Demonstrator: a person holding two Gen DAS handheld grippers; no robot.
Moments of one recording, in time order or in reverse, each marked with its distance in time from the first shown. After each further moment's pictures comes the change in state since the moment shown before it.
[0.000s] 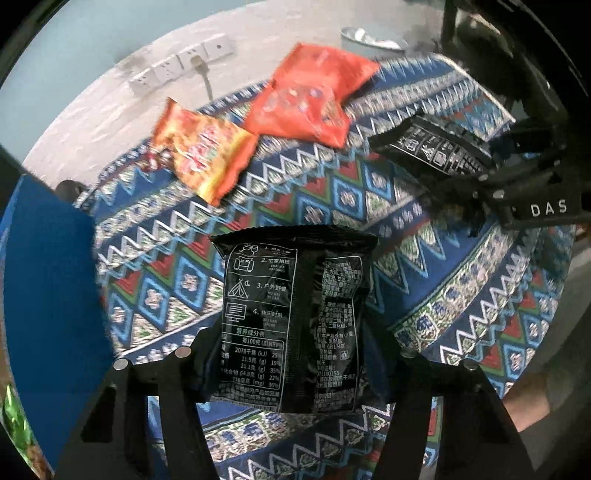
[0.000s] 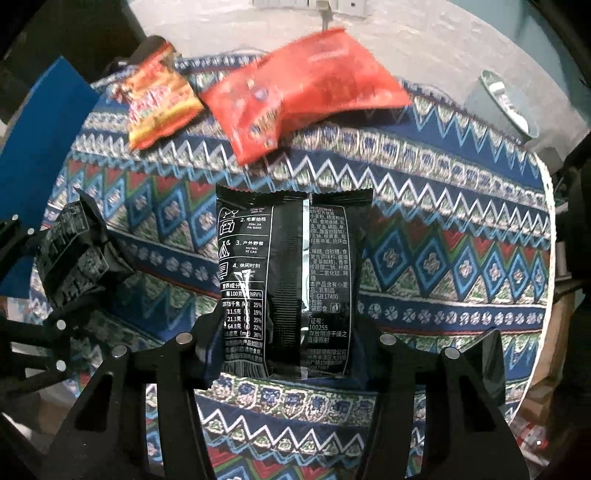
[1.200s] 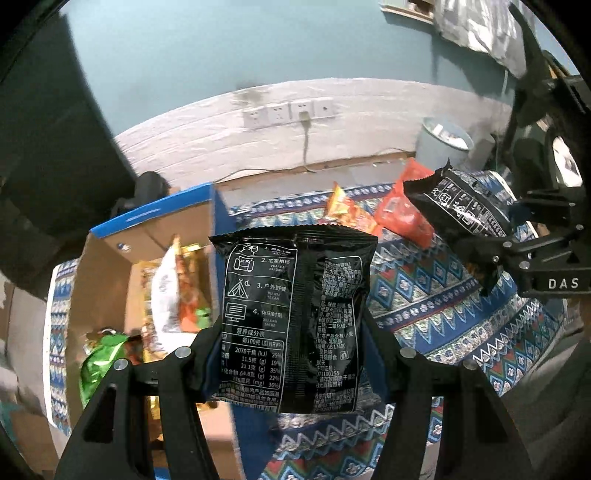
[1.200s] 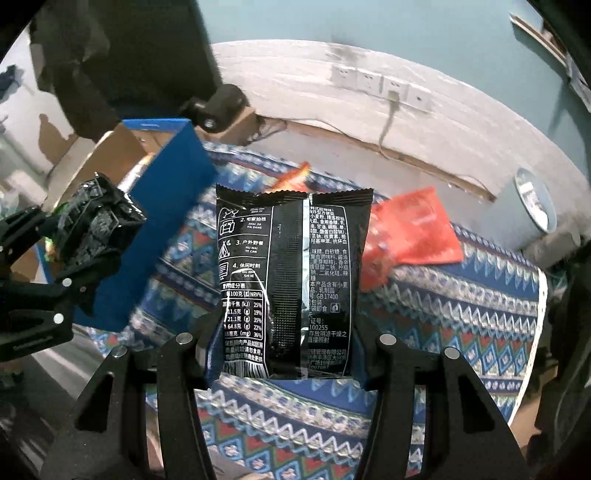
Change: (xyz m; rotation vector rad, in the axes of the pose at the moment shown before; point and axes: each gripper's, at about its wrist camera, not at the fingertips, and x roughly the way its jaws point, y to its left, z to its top) left arm -0.118 0.109 -0.024 -0.276 -0.203 0.125; right arm -0.096 0.109 0.042 -0.173 -0.200 0.106
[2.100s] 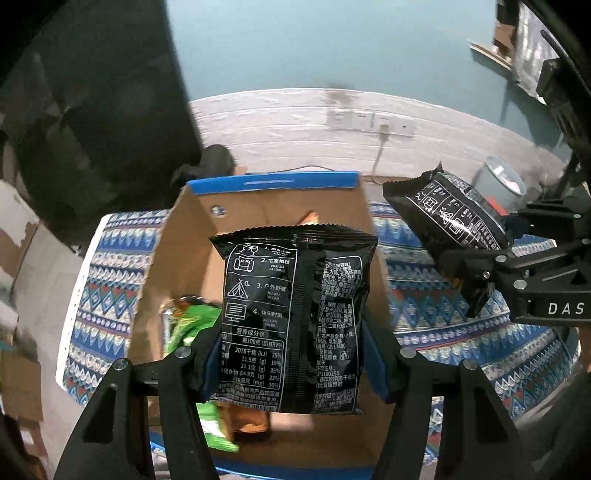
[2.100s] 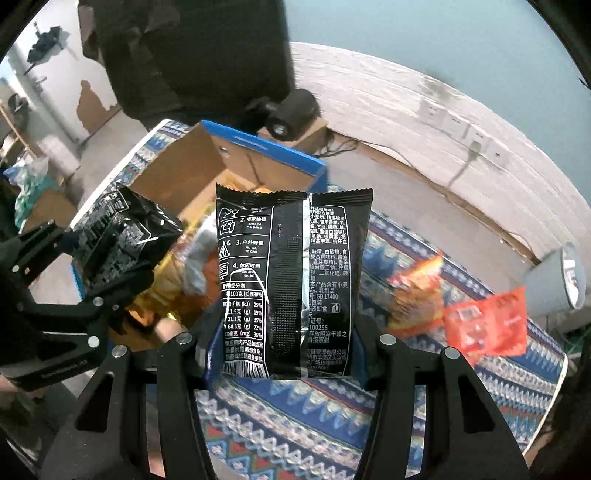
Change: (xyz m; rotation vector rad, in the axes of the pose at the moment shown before) left arm -0.007 0.120 -0.029 -0.215 -0.009 0.104; right arm 0.044 0.130 0.081 -0.167 0.014 0.099
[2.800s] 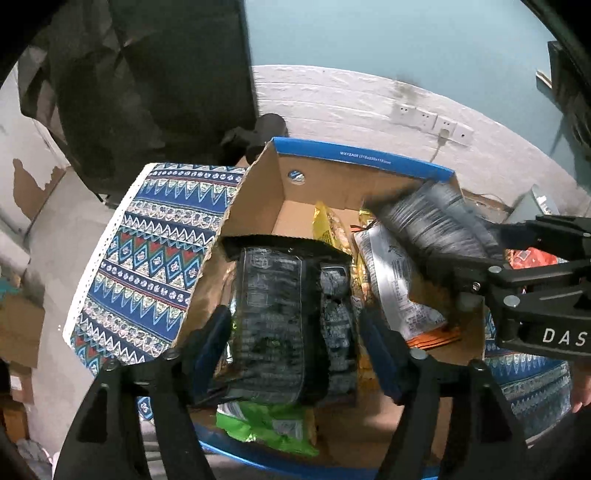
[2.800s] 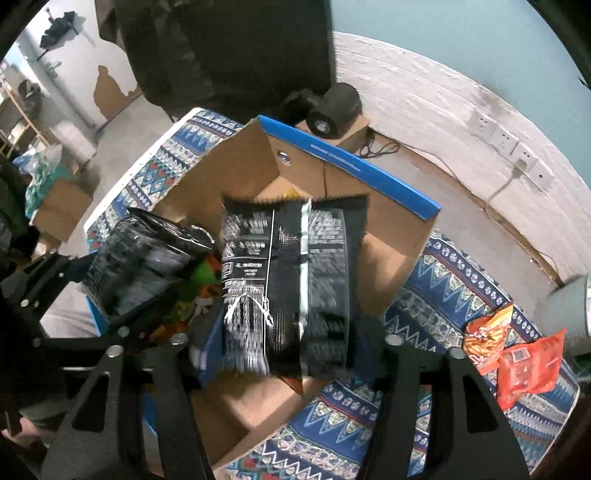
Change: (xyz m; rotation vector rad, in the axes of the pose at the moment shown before) left arm 0.018 0.062 -0.013 -0.171 0.072 0.091; right arm 0.051 0.064 0.045 -0.044 0.044 0.054
